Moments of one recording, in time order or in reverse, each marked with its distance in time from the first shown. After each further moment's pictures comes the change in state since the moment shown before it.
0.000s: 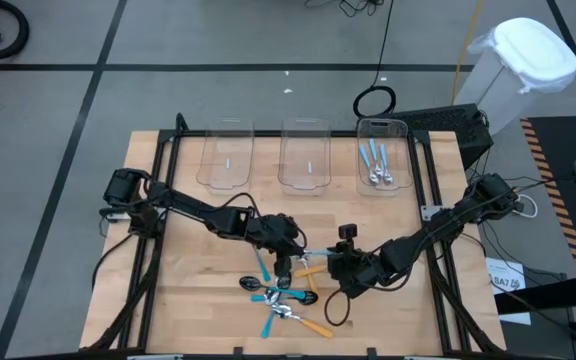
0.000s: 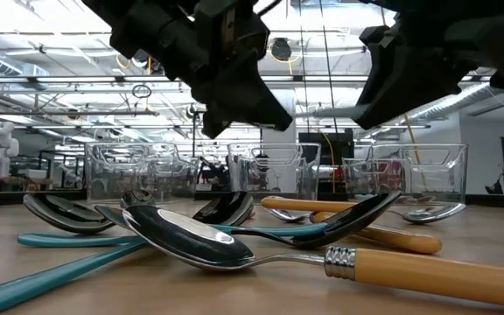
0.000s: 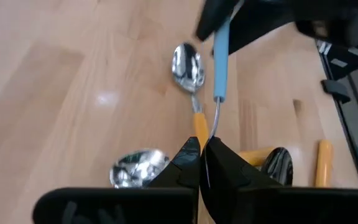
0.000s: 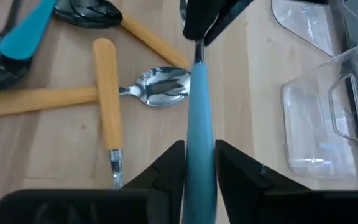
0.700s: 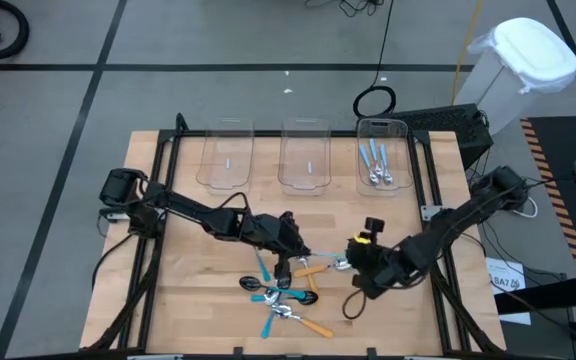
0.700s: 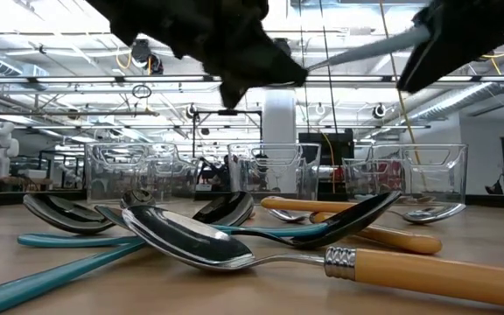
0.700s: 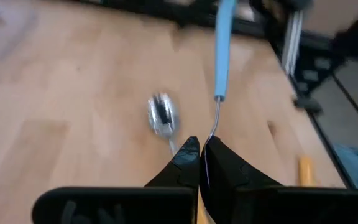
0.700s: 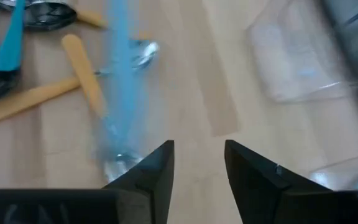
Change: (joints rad) left arm -0.025 -0.037 0.000 0.114 -0.010 0.161; right arm 0.080 -0.142 0.052 -0.366 0.039 0.464
